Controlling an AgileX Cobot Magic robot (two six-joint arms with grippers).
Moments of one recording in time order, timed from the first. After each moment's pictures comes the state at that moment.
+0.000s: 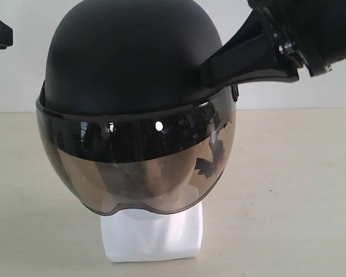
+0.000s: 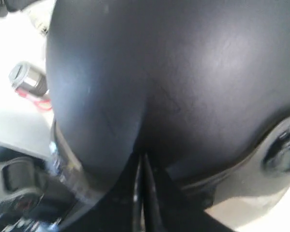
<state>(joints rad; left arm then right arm) -0.11 1.17 -1.23 -0.52 0.86 0.18 0.36 1.21 -1.20 0.90 1.01 -0.45</state>
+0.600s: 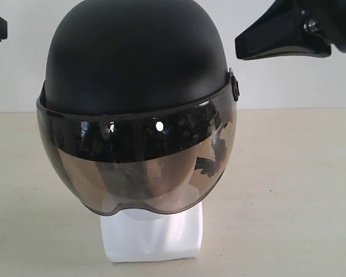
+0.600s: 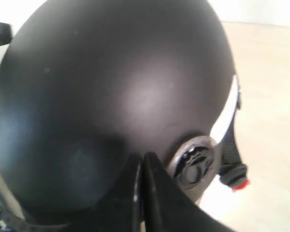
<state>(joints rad) -0.11 1.13 -1.23 -0.52 0.85 0.19 0.36 1.14 -1.20 0.68 0.85 -0.30</state>
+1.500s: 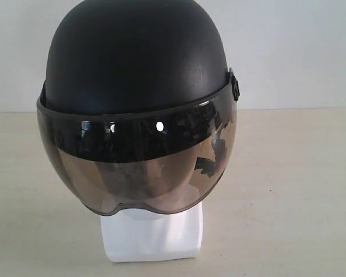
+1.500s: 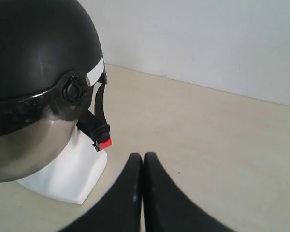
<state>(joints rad) -0.11 0.56 -1.04 -0.71 0.79 0.14 0.36 0.56 -0.95 0.07 0.87 -0.05</state>
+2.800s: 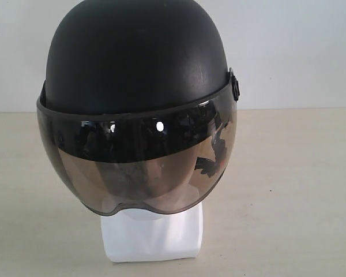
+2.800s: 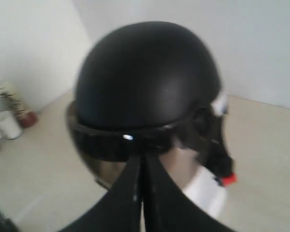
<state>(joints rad) -0.12 0.34 -0.90 -0.84 0.99 0.25 0.36 0.56 -0.92 0.63 0.81 -0.34</state>
